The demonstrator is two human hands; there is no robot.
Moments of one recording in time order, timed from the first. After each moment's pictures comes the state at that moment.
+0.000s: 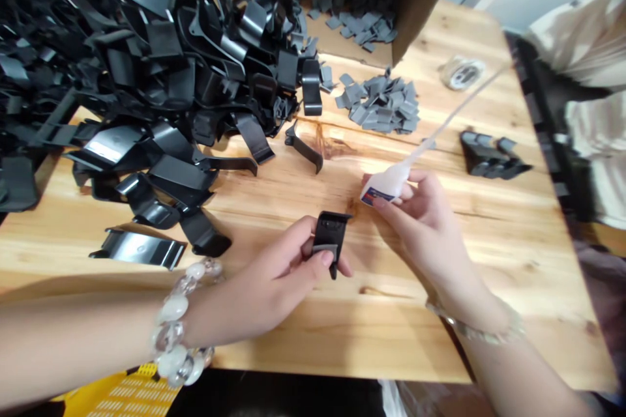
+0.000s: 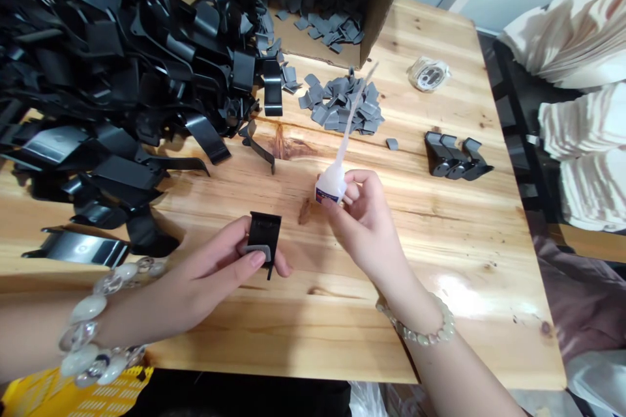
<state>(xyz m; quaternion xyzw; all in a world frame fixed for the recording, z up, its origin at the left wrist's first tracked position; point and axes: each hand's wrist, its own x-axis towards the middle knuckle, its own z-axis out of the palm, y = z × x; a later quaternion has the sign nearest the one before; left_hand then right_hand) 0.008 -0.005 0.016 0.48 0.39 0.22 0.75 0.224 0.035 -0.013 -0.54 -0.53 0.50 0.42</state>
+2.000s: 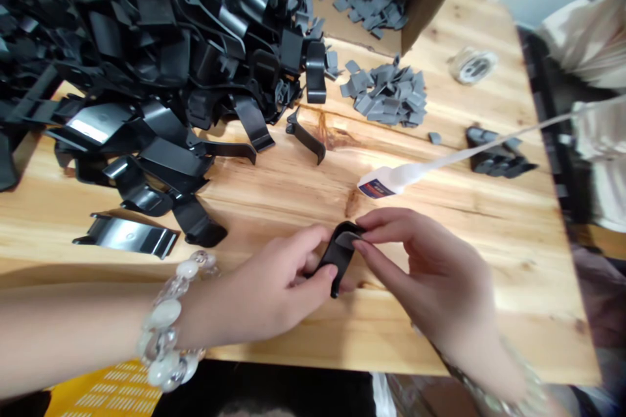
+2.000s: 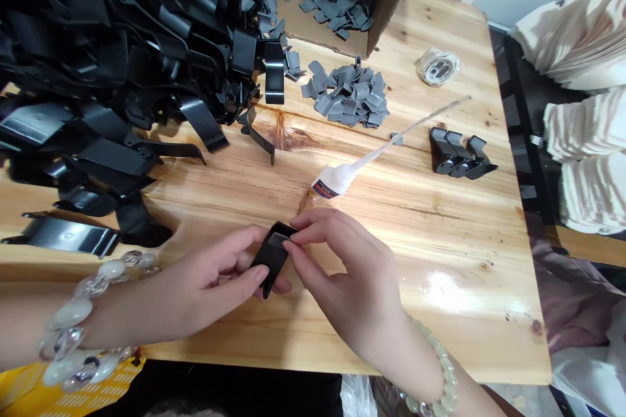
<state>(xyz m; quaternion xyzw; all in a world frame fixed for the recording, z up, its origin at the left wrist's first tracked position) 0.013 -0.007 0.017 0.49 0.39 0.13 0.77 0.210 -0.009 0.017 -0.51 -0.72 0.33 0.33</state>
